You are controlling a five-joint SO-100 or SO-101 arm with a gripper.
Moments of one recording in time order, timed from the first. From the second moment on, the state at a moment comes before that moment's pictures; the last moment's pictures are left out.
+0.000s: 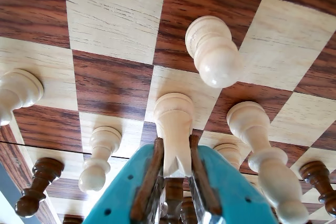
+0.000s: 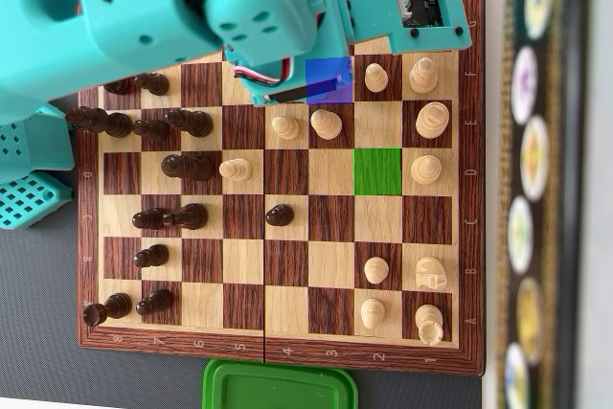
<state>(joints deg) -13.7 58.4 57.0 89.2 92.1</state>
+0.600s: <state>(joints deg) -13.7 65.8 57.0 89.2 92.1</state>
